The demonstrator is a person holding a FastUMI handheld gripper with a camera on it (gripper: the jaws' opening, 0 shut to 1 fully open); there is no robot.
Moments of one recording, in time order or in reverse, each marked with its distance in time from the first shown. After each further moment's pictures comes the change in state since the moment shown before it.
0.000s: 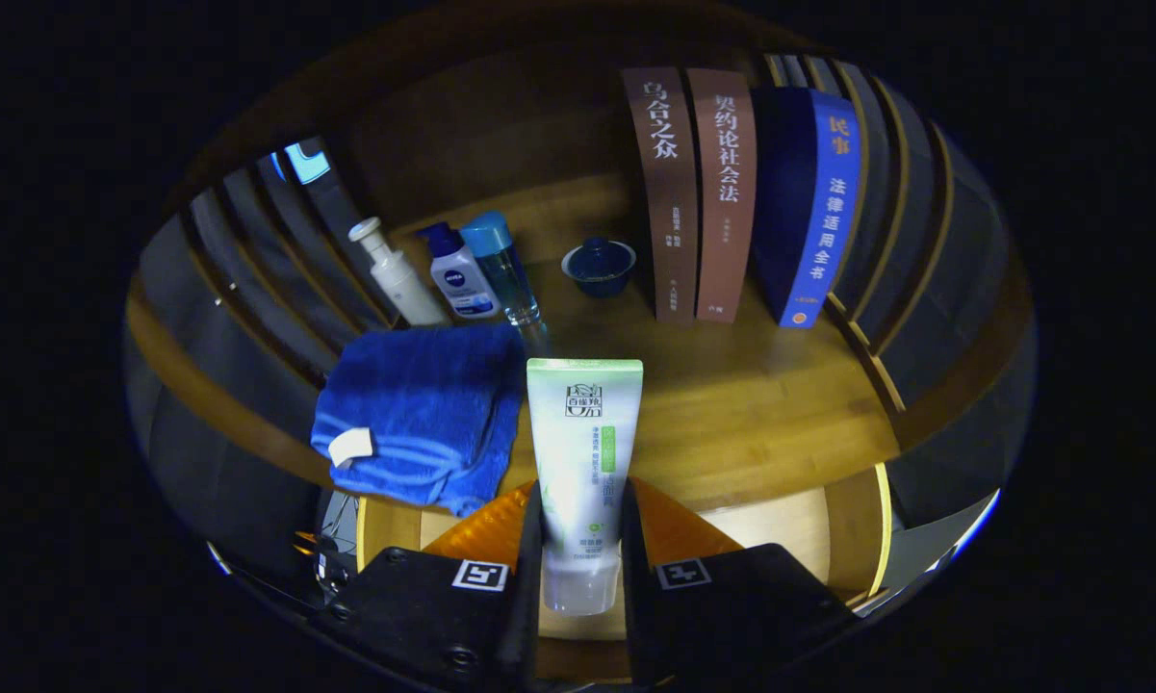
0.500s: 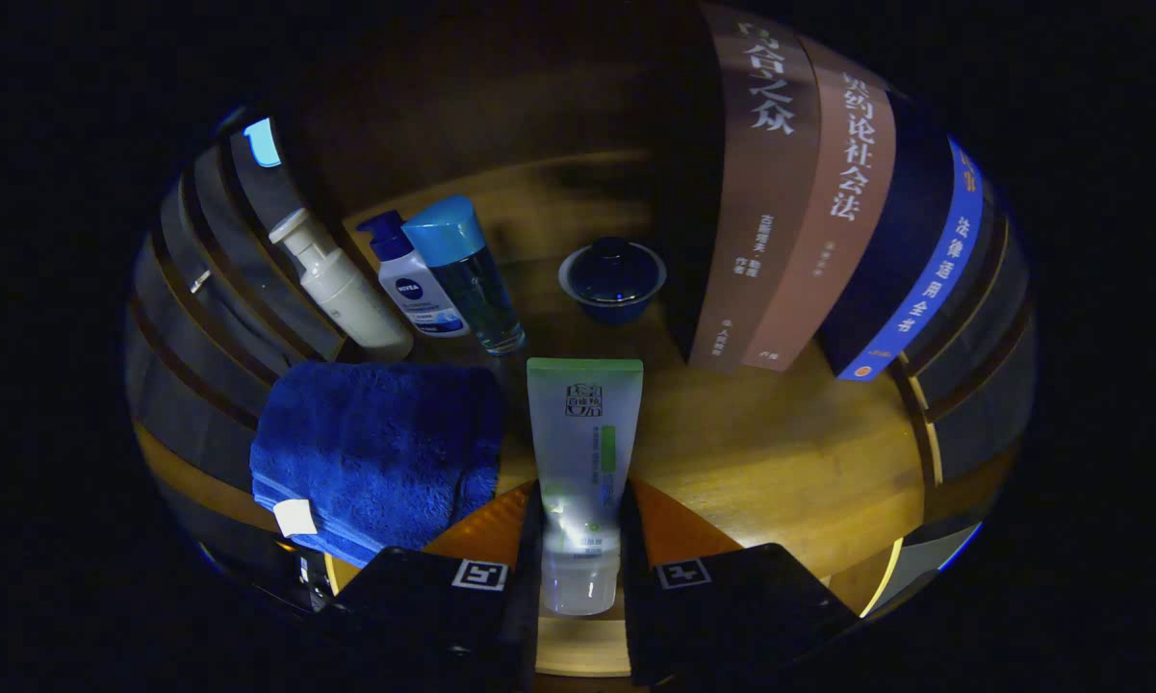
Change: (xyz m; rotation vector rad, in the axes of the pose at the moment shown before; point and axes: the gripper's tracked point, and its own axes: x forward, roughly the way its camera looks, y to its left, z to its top) arm 0.073 0.004 0.031 -0.049 0.051 -0.015
